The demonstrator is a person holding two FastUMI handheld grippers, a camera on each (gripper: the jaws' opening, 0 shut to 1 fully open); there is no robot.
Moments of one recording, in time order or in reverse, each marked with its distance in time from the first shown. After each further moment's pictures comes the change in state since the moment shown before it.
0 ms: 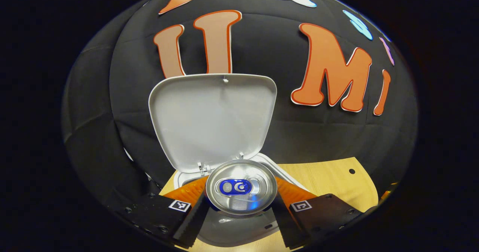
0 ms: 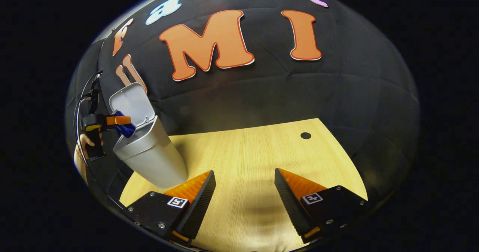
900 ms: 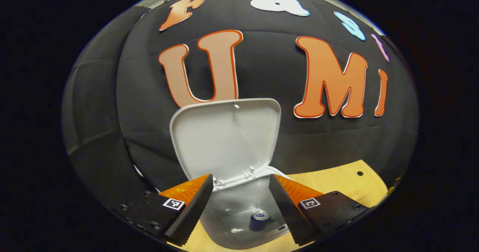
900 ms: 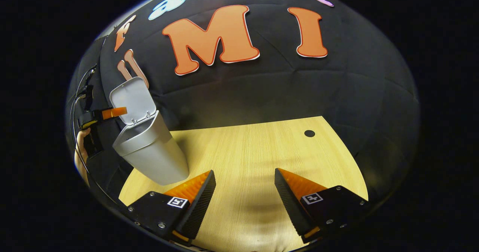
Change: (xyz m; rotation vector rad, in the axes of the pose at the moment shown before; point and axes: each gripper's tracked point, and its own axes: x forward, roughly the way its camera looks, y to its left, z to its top) left arm -0.028 0.027 0.045 0.097 -0.183 0.085; right arm 0.008 0.009 -0.002 -0.017 0.035 0.027
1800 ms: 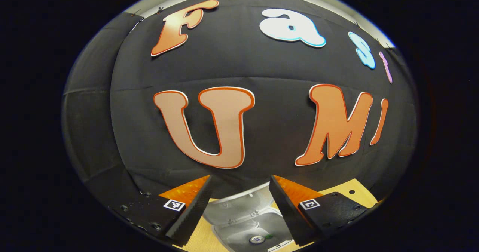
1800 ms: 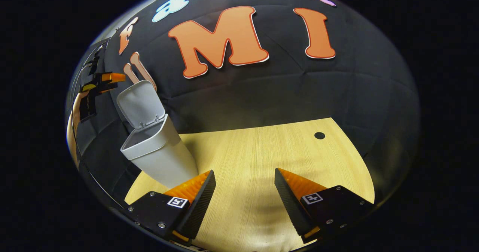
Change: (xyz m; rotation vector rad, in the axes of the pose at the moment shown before) left arm 0.012 0.029 0.167 -0.027 -0.060 -0.067; right arm 0.002 0.020 0.010 0.023 -0.031 0.061
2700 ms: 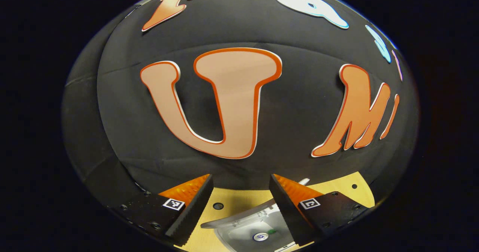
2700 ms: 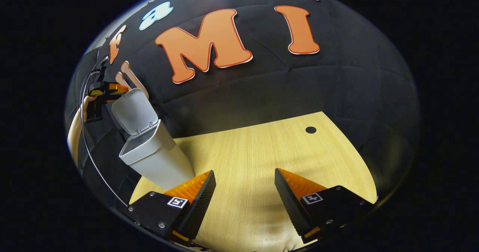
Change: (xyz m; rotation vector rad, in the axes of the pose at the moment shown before) left arm 0.063 0.025 -0.041 -0.013 0.190 0.014; right arm -0.014 -0.024 -0.008 0.075 0.010 -0.044
